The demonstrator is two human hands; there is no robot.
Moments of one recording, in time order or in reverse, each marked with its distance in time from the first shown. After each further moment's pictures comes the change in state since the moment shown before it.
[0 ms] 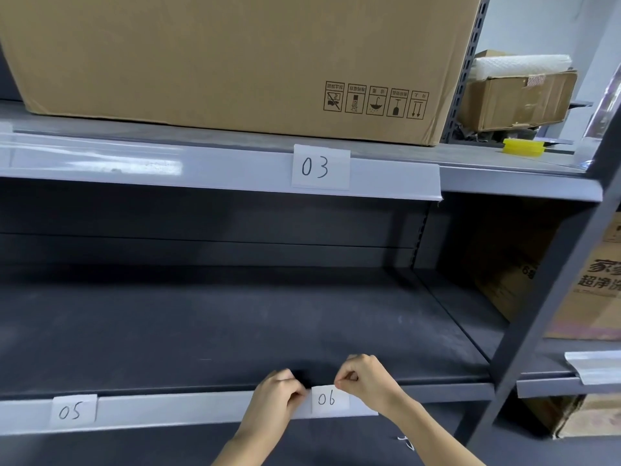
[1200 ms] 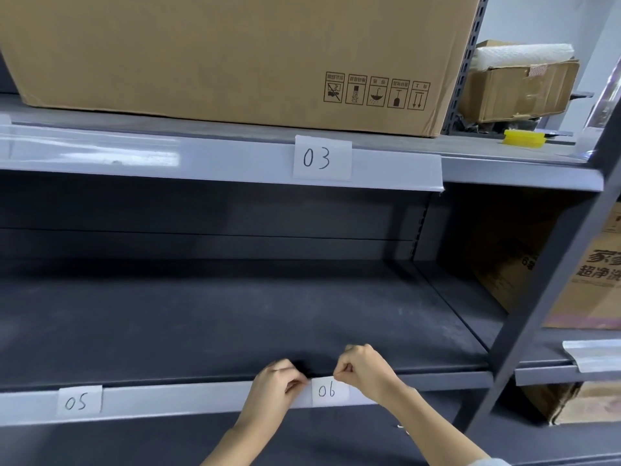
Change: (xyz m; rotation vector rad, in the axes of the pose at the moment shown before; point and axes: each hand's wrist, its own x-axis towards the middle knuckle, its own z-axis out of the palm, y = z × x) left_hand -0.002 -0.004 -0.001 -0.141 0.012 0.015; right_hand -0.002 -0.016 -0.002 -0.184 -0.032 0.046
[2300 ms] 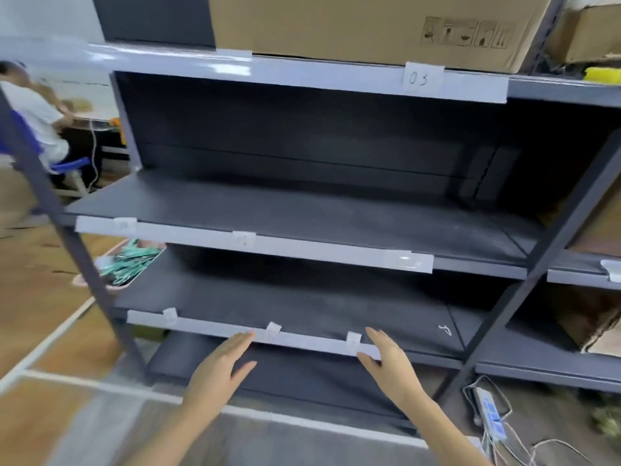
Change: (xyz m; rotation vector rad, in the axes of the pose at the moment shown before) left_hand -0.331 -0.013 -0.127 0.214 0.113 -0.385; right_hand -0.226 -0.096 0.137 0.212 0.047 0.033
